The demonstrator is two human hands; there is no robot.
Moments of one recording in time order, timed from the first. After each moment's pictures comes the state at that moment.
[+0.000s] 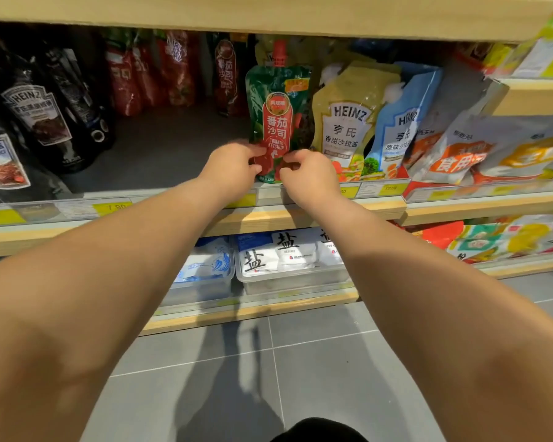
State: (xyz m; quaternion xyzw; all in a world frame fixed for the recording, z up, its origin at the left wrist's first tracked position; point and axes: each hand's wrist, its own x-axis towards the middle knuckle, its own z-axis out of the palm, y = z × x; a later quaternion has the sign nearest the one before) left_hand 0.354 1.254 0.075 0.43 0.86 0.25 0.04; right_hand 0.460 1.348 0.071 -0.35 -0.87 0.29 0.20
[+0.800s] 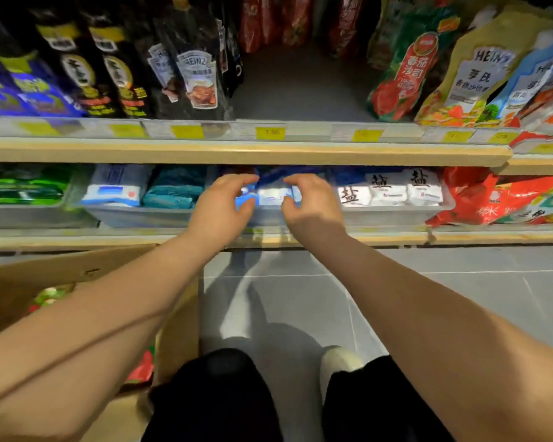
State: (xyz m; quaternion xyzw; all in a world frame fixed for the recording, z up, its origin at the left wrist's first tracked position) left_hand 0.368 0.957 0.023 0.37 0.86 0.34 0.04; right_hand 0.468 1.084 0.040 -0.27 -0.91 0.30 0.14
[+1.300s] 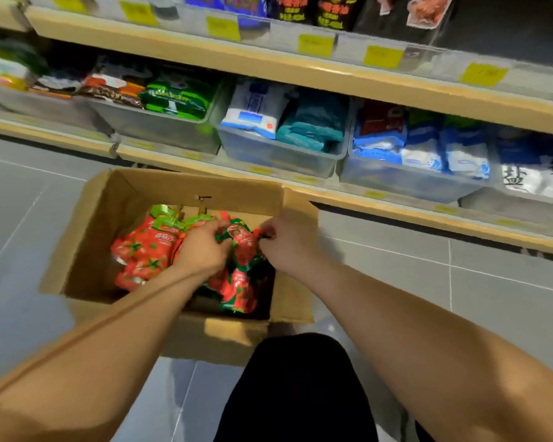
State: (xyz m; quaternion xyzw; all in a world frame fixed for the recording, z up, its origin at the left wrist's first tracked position) left_hand 0.345 0.666 -0.102 0.09 0.93 0.30 0.19; right_hand 0.397 0.821 -0.071 -0.19 -0.88 0.40 -0.17
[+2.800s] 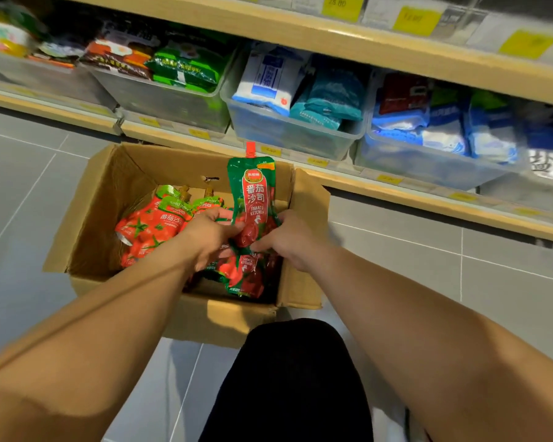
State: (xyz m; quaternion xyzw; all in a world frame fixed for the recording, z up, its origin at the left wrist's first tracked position) left_hand 0.344 0.657 -0.106 -0.18 0.71 0.58 0.37; right_hand 0.392 0.799 -0.107 -0.32 -0.70 0.59 -0.26
